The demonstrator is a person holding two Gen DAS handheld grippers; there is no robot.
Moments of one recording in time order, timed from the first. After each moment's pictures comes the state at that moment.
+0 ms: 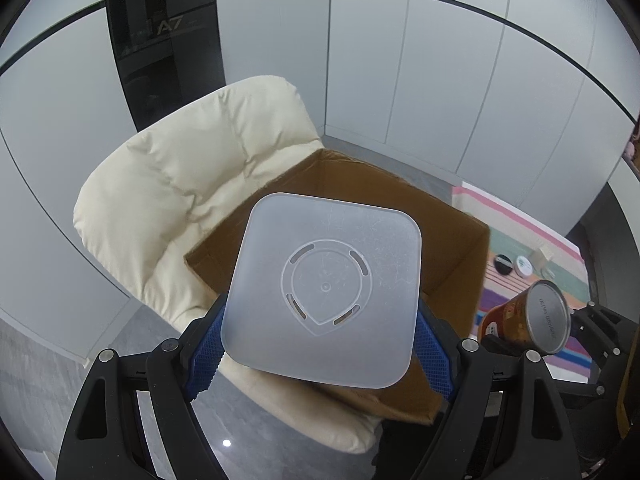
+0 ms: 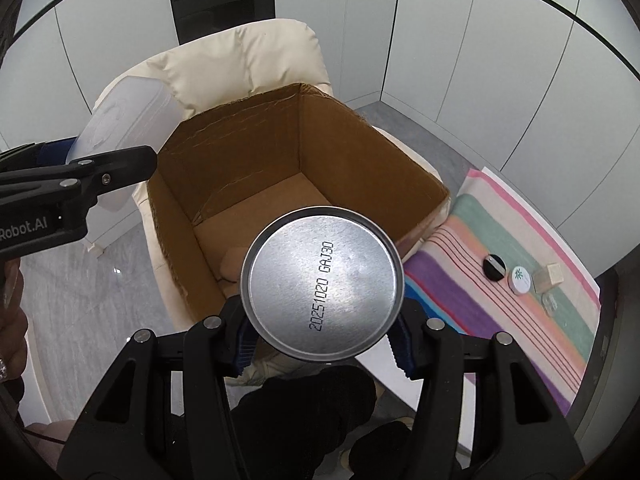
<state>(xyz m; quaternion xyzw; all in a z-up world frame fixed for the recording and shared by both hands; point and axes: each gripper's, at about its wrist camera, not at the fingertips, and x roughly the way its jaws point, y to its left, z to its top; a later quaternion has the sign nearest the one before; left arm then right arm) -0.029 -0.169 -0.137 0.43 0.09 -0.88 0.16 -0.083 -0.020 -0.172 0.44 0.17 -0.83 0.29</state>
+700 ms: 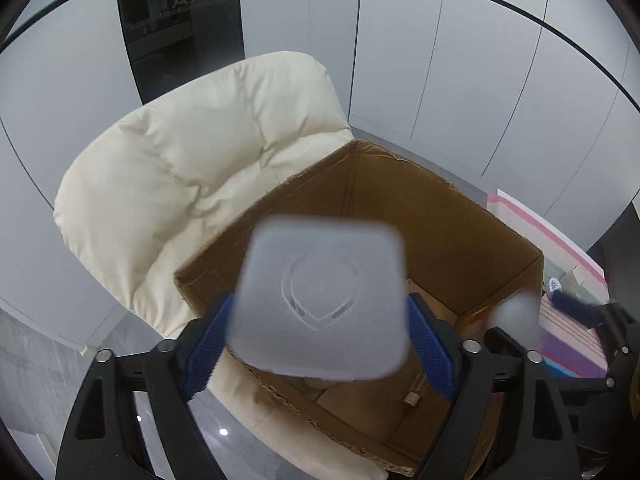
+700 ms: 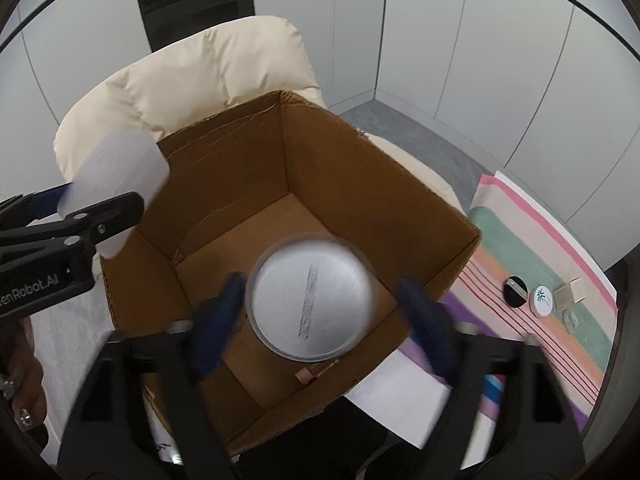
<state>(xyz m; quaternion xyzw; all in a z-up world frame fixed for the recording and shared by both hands) -0.074 -0.206 -0.176 0.44 0.11 -0.87 0.20 -0.145 -0.060 -0.201 0.44 0.14 -0.84 0.27</state>
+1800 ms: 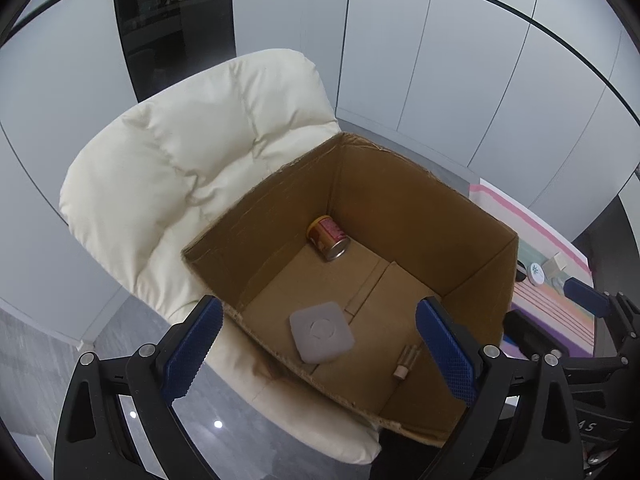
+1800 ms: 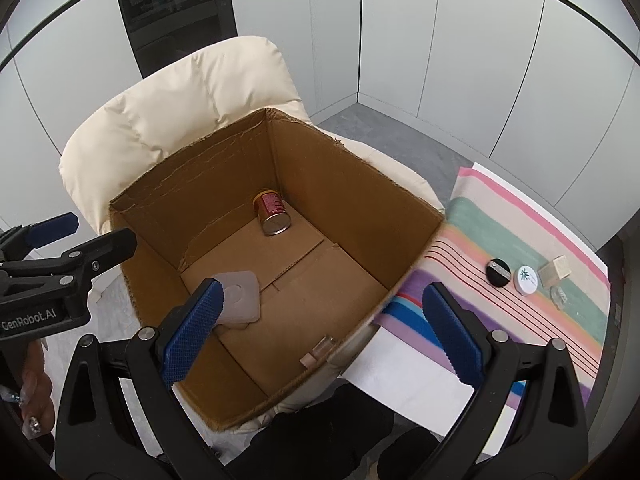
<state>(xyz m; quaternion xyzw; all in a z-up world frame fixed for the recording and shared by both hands) -0.047 -0.196 -0.159 0.46 0.12 -0.87 0.17 -0.123 -0.035 -0.168 0.45 0.11 -0.85 0.25</state>
